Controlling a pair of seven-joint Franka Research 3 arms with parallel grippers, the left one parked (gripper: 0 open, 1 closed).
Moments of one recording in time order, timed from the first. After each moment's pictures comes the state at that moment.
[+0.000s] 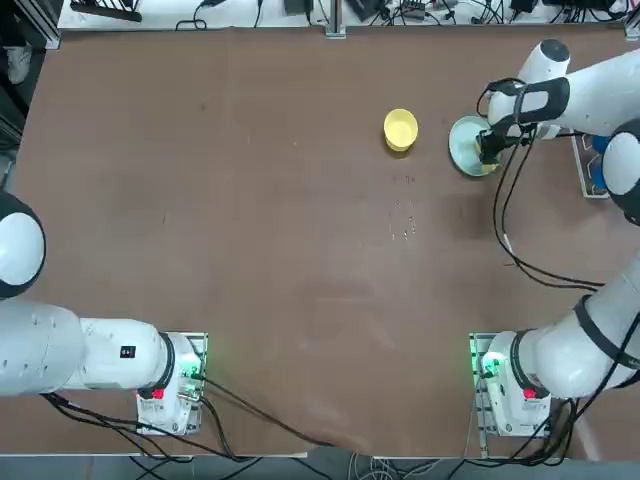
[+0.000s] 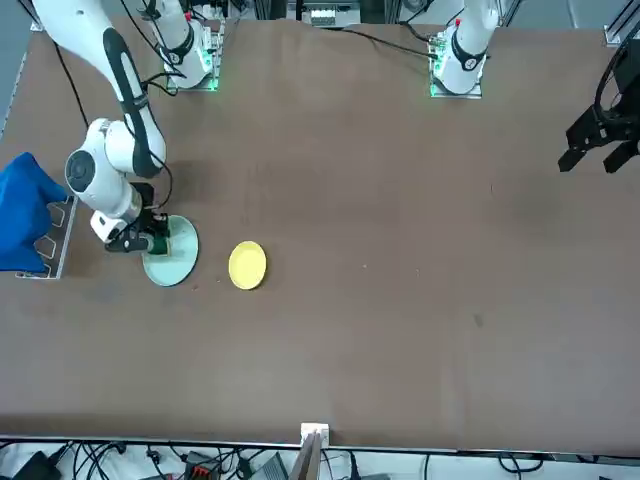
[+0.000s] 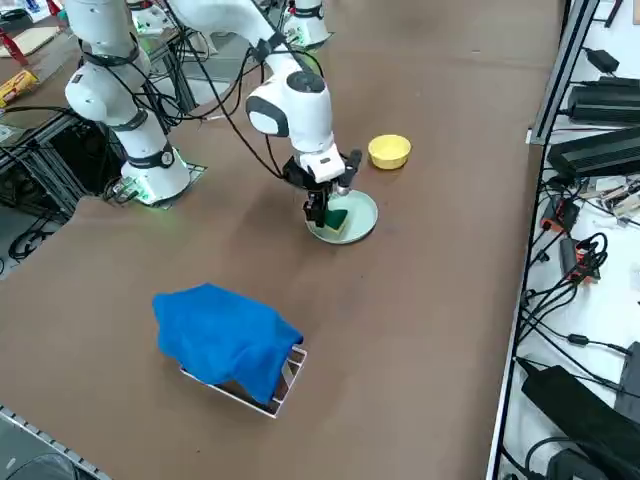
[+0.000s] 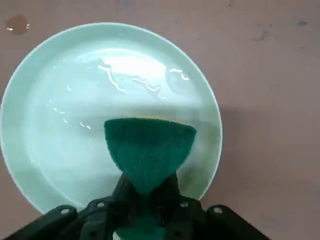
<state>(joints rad) 0.24 0.36 -0.24 -2.26 0.13 2.59 -0.19</state>
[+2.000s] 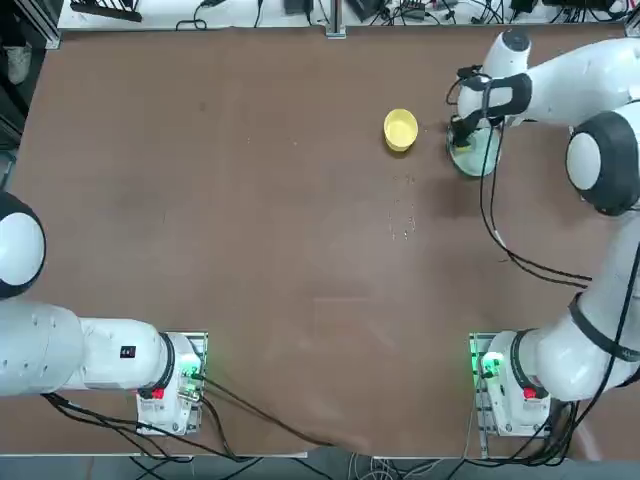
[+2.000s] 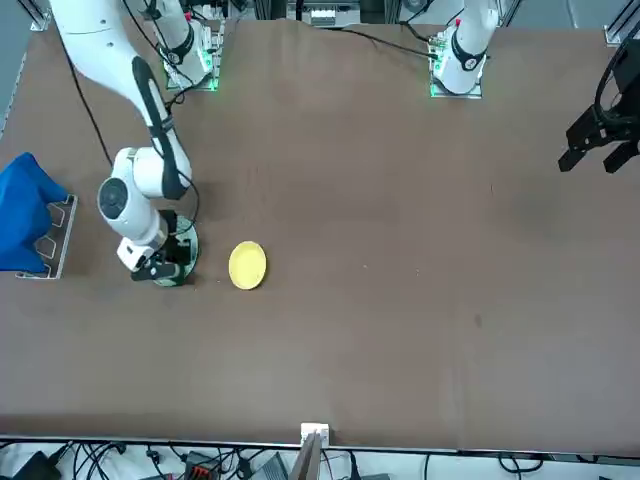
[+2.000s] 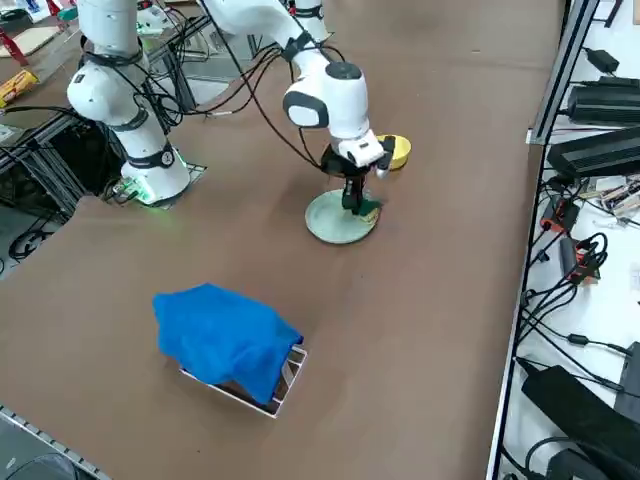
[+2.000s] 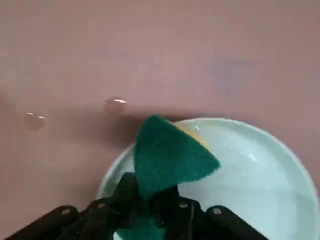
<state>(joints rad) 0.32 0.49 -0.17 -2.08 0.14 2.60 -0.07</state>
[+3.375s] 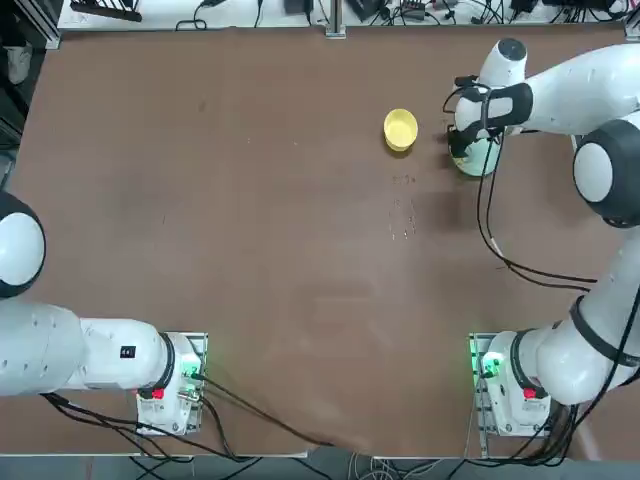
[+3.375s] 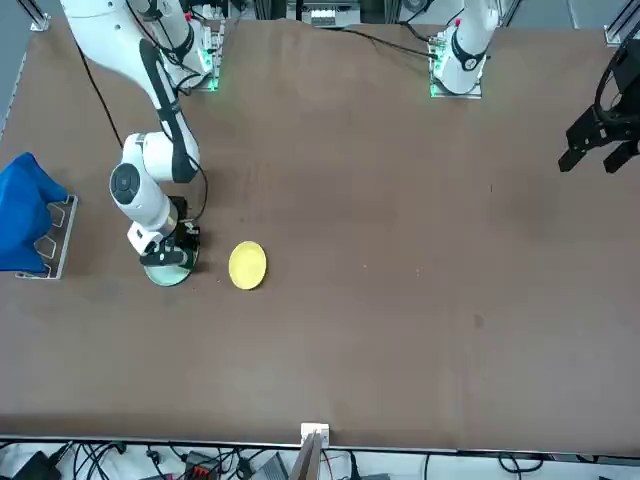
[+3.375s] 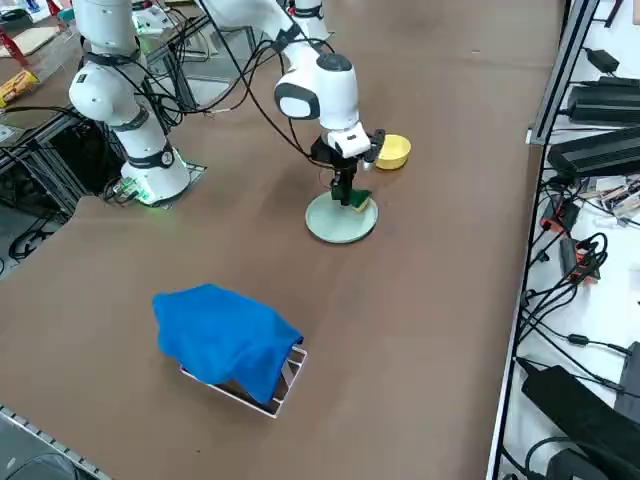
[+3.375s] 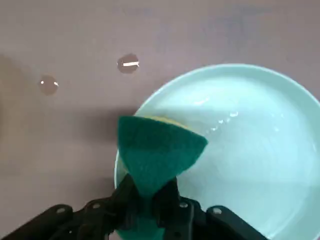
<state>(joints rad) 0.35 0.40 -0.19 -2.20 0.14 2.60 0.00</state>
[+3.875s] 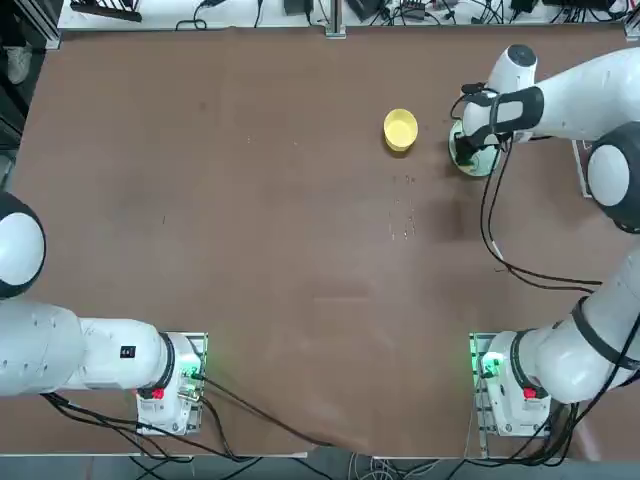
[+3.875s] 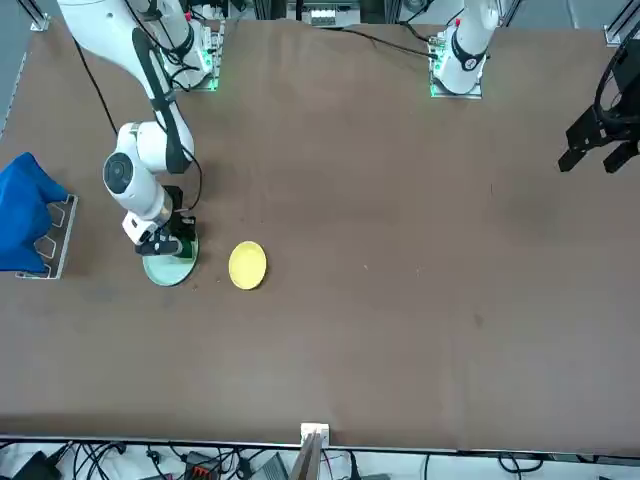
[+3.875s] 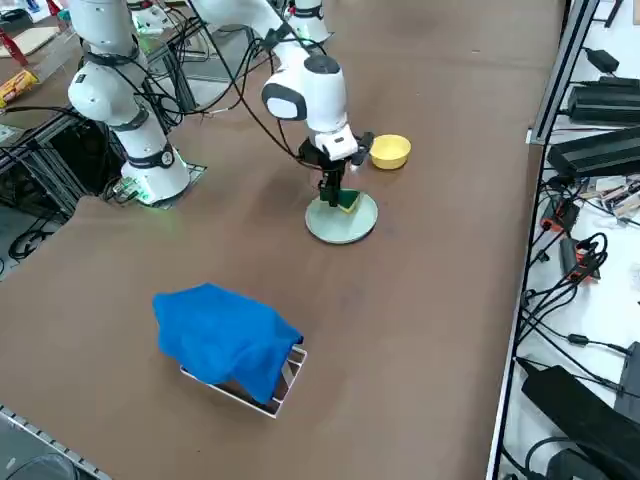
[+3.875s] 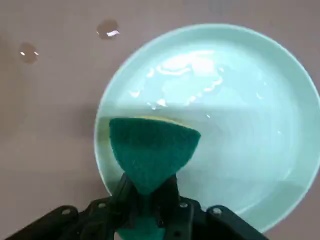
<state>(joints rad) 0.32 0.35 -0.19 -2.28 0.14 2.60 -0.04</state>
